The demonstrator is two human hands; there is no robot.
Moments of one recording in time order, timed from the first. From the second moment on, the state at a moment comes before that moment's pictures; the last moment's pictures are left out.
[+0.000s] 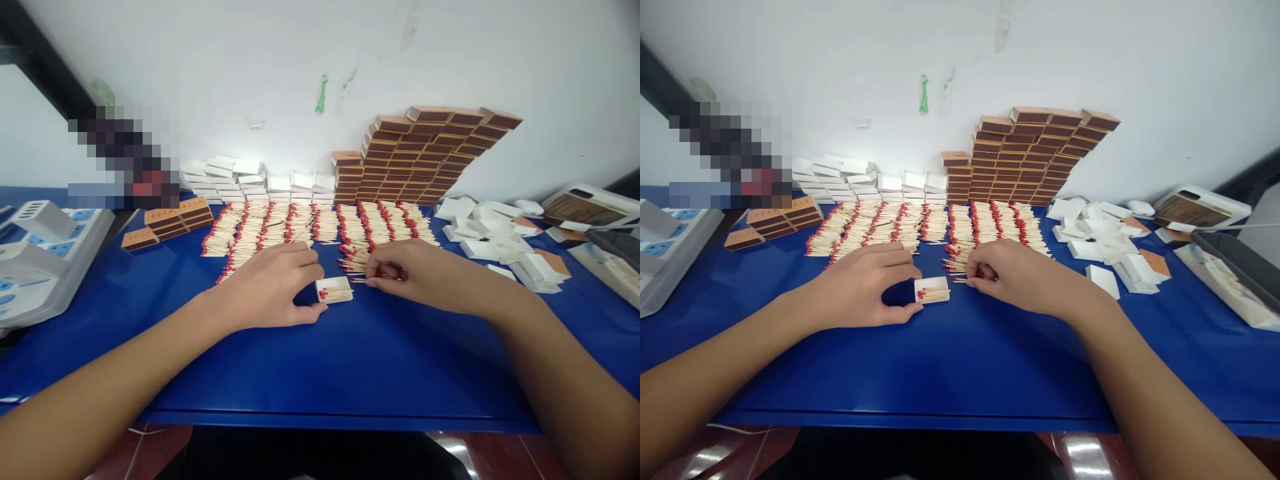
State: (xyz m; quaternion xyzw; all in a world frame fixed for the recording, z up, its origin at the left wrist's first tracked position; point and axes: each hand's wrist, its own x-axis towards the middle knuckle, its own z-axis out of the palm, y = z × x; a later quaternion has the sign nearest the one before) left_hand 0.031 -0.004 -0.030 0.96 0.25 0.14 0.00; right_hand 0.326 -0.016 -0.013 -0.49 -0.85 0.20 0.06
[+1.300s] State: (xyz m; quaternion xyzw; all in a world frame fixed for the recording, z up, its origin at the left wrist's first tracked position) left_hand 0.030 -0.005 -0.022 0.96 0.25 0.13 0.02; right_hand 0.307 -0.022 -0.018 -0.46 -0.86 0.20 0.08
